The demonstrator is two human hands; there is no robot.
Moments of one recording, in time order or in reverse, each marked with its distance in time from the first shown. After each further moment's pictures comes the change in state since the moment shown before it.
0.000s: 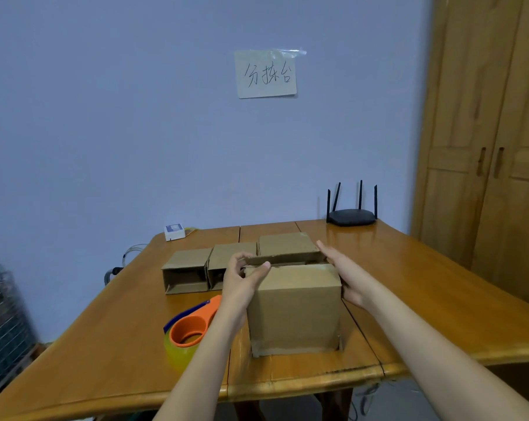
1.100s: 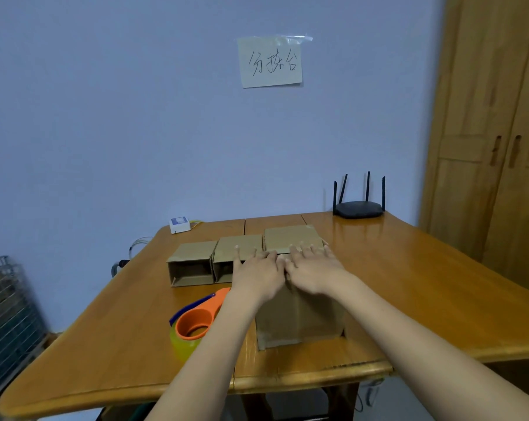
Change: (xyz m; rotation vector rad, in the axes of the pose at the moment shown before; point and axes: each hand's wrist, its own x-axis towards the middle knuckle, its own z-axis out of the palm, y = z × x) left_hand 0.013 0.021 0.018 1.365 -0.239 0.203; right_hand 0.019 -0.004 0.070 -1.576 0.030 -0.021
